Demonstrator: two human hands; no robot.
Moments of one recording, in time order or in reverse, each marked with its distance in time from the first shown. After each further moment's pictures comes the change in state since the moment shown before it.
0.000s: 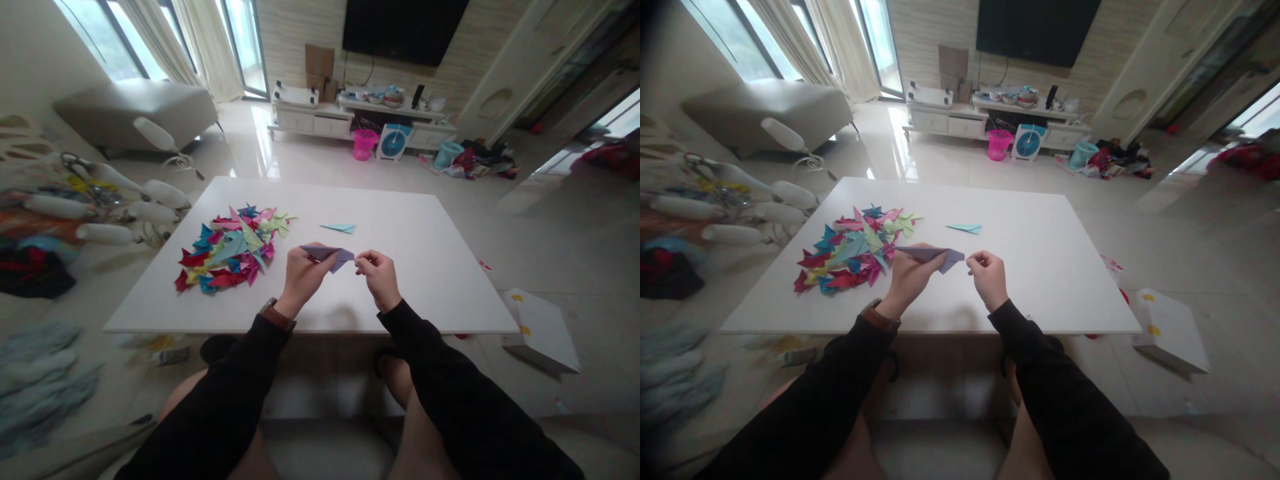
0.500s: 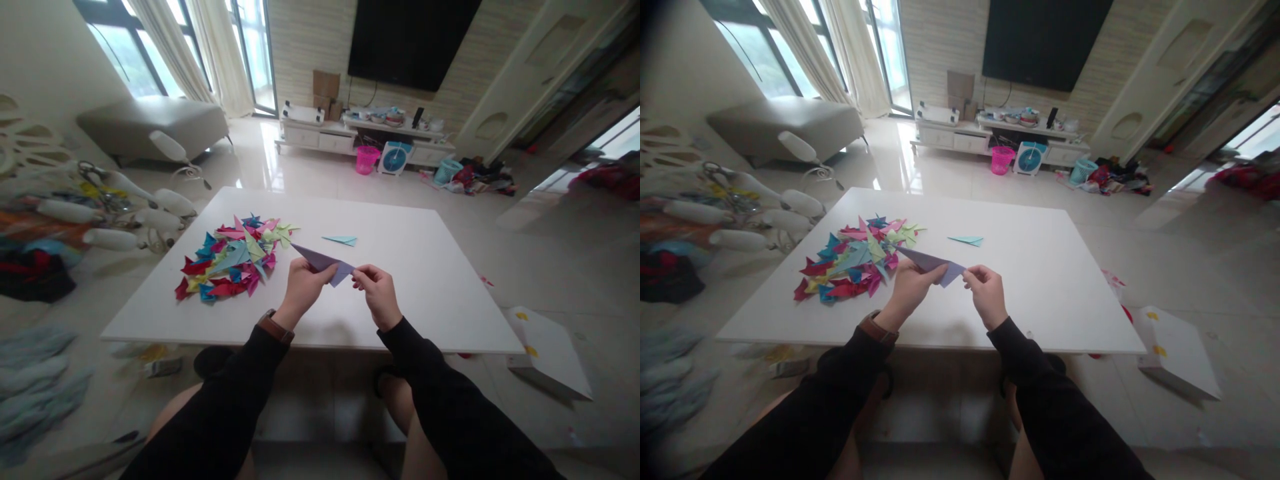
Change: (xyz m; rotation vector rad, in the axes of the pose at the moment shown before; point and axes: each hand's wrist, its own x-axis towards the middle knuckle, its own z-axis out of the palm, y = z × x) left_hand 0.007 -0.013 0.001 -0.041 0.040 -0.130; right_hand -0.005 -0.002 0.003 0.074 -0.088 -0.007
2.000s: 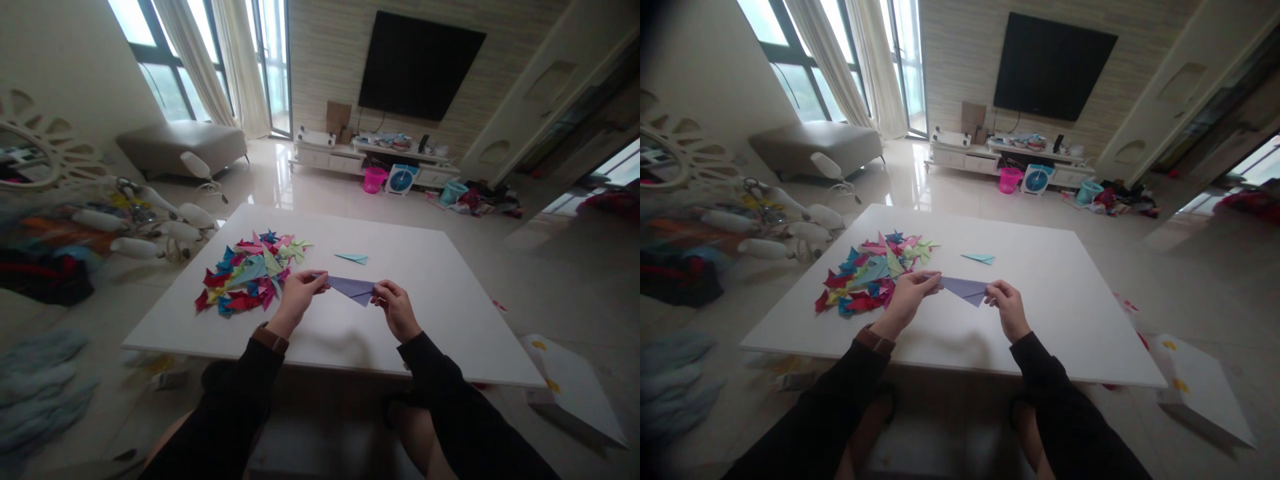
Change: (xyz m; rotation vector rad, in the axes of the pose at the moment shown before) left_hand 0.022 -0.013 -0.053 -0.347 0.002 -0.311; right_hand 0.019 0.016 -0.011 0.126 -0.117 0.018
